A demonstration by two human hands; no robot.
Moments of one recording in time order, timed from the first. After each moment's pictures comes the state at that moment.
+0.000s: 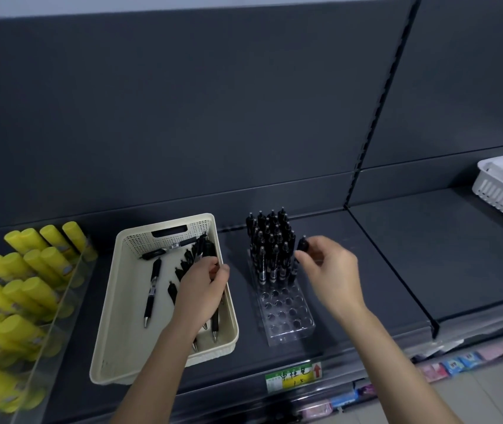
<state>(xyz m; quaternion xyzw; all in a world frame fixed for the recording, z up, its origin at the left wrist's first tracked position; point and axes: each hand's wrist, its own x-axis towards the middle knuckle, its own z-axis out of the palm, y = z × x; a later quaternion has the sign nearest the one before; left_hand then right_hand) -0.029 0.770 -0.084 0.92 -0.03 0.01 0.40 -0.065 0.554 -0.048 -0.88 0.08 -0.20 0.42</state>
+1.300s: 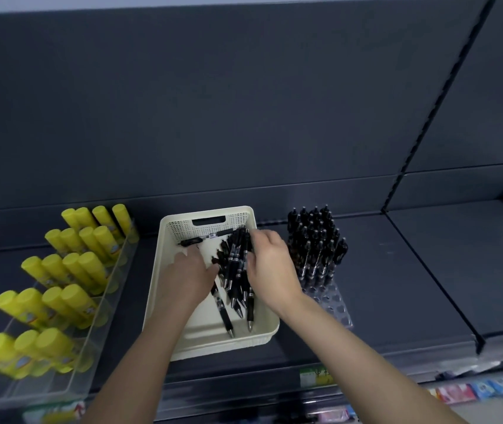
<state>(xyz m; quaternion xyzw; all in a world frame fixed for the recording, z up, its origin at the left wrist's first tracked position) -0.014 0.846 -0.076 0.99 0.08 -0.05 0.12 -0.035 0.688 -0.057 -0.93 -0.09 -0.11 0.35</state>
